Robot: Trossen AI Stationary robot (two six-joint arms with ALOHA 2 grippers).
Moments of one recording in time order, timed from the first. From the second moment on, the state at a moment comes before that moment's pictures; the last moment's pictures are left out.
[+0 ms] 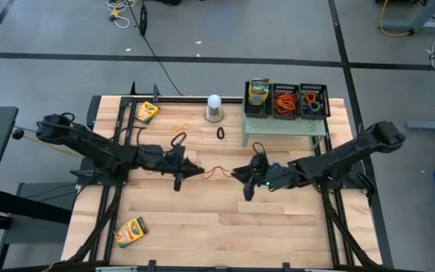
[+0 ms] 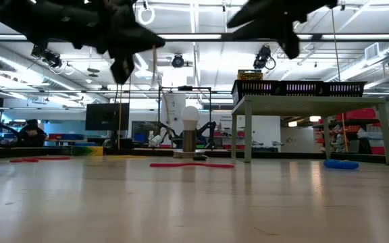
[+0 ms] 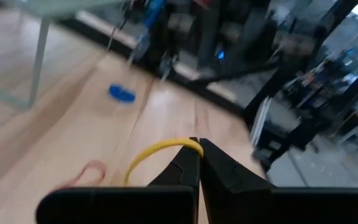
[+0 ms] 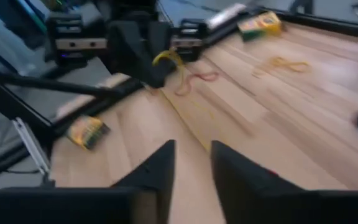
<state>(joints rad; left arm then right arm) -0.18 1.24 0.46 0.62 -0.12 -0.51 0.36 1.40 0.85 0.11 0.55 0.66</state>
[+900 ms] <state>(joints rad) -0.06 1.24 0.46 0.77 0.01 -0.48 0.12 1.84 1.10 0.42 0.46 0.46</state>
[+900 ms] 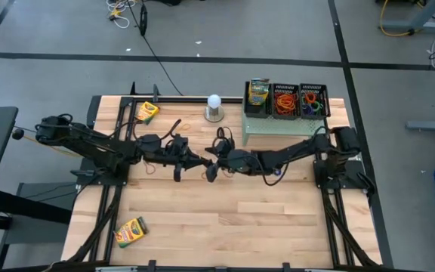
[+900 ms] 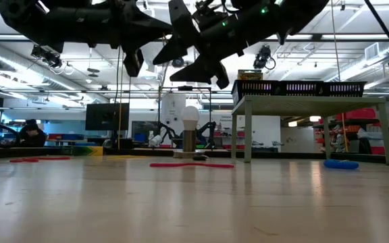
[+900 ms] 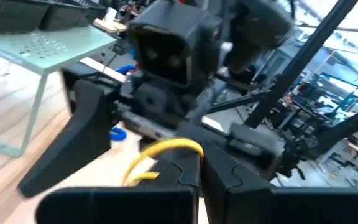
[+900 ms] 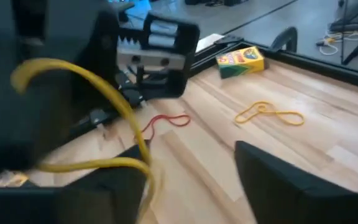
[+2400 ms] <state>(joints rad) -0.09 1.02 0.46 0.61 -0.07 -0.63 -0.15 1.05 1.16 -0.58 0.53 0.35</state>
